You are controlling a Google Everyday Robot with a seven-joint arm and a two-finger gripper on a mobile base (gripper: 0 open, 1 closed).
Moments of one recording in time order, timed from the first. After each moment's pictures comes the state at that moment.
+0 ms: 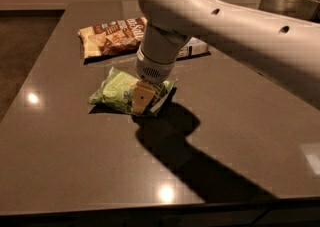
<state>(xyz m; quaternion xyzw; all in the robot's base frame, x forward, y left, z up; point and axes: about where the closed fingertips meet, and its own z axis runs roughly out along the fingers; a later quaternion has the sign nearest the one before) 0.537 0.027 0.836 -0.62 0.77 0.07 0.15</state>
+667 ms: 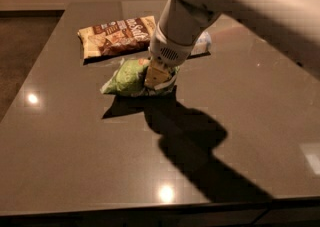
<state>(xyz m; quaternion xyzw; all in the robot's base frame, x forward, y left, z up) 0.538 0.003 0.888 -0.61 0.77 0.08 0.19</state>
